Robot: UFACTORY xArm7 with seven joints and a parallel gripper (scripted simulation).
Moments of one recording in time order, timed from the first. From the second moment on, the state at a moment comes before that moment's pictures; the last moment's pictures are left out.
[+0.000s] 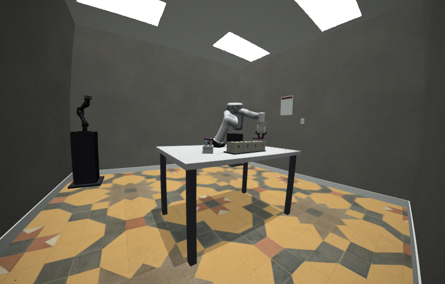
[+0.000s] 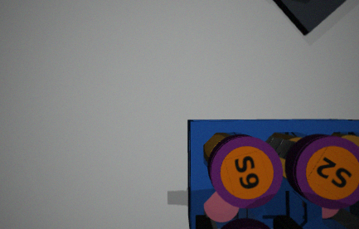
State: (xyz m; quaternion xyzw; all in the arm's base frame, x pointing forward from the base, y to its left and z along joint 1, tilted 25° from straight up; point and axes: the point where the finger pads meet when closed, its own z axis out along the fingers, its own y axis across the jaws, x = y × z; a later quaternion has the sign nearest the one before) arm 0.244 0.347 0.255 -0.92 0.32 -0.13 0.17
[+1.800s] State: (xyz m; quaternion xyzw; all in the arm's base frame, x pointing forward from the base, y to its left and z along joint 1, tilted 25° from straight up) arm 0.222 0.333 0.310 -0.92 0.32 -0.13 0.17
